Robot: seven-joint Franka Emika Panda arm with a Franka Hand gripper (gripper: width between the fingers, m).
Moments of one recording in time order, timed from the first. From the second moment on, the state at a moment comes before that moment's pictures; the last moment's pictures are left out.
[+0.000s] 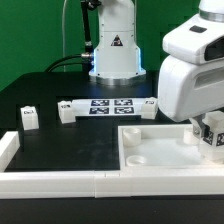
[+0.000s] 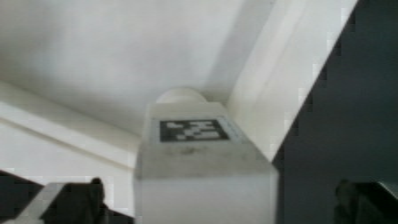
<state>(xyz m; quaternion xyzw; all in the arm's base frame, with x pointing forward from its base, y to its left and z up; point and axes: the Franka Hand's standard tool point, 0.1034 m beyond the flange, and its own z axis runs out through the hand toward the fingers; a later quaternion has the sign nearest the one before) 0.626 0.130 0.077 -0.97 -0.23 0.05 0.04</state>
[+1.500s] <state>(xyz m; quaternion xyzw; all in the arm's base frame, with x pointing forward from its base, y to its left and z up) 0.625 0.126 0.073 -0.99 0.16 0.03 0.02</state>
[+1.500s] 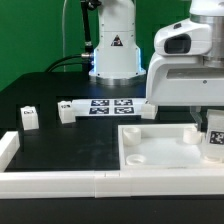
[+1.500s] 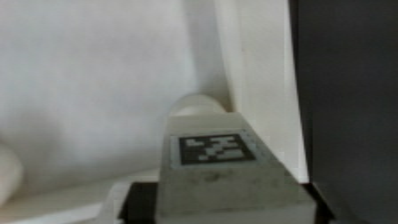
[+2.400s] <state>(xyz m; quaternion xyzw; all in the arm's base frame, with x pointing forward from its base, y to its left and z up) 0.625 0.131 0.071 -0.91 0.42 0.04 0.03</state>
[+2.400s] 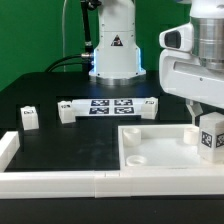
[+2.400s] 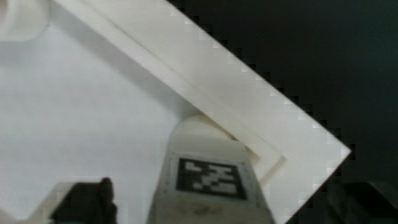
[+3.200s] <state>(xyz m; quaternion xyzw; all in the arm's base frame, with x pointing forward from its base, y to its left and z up) 0.629 0.126 0.068 -1.00 -0.07 0.01 0.04</state>
